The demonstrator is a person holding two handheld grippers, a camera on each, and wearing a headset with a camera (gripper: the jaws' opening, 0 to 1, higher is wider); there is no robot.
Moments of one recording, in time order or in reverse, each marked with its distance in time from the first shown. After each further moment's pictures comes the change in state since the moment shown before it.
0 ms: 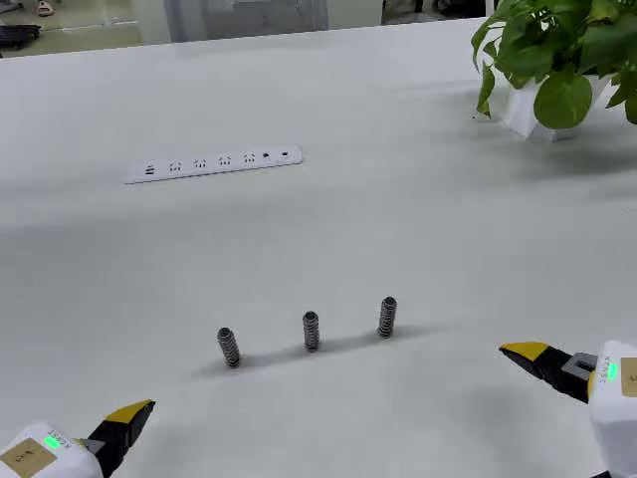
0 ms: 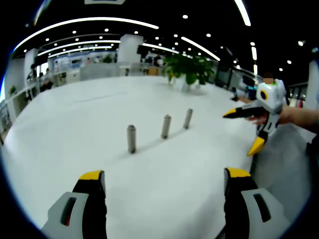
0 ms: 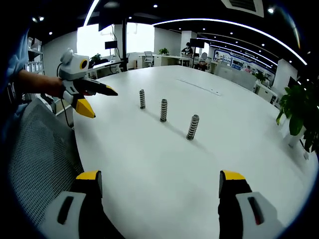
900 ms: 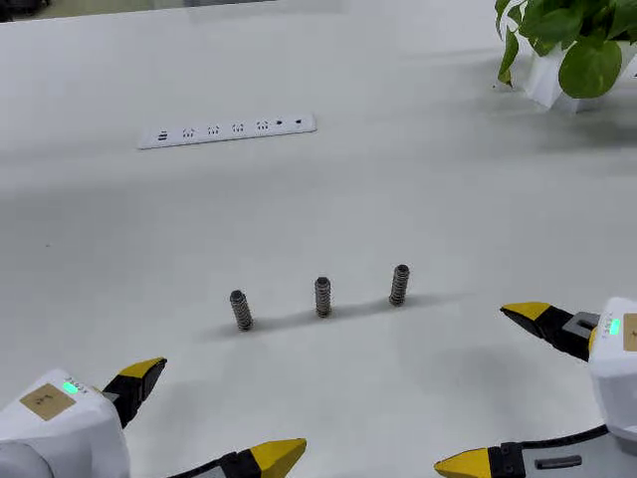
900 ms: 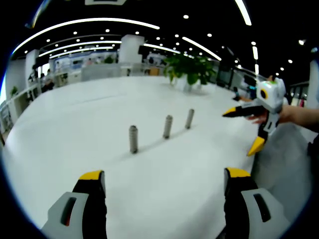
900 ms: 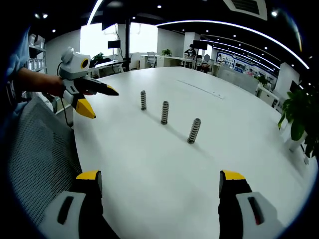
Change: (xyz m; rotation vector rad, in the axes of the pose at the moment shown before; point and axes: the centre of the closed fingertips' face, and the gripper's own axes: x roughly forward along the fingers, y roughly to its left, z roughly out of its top) left arm -0.002 0.000 0.000 0.003 -0.001 0.018; right arm 0.002 0.000 0.002 -0.022 -0.005 0.011
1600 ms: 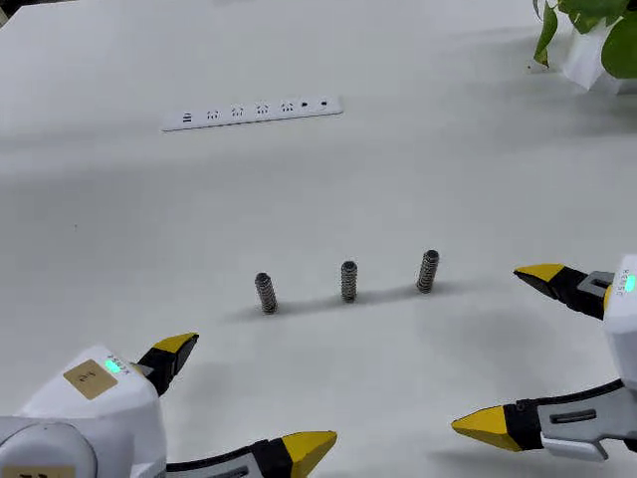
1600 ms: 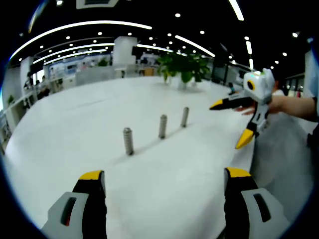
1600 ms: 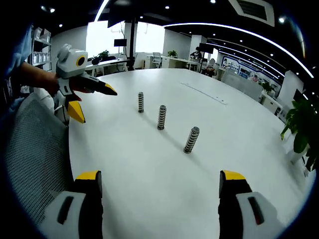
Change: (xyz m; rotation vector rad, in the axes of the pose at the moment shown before) left arm 0.003 -0.007 -0.001 0.057 0.004 -0.026; right arm 0.017 -0.012 0.010 -0.058 -0.013 0.012
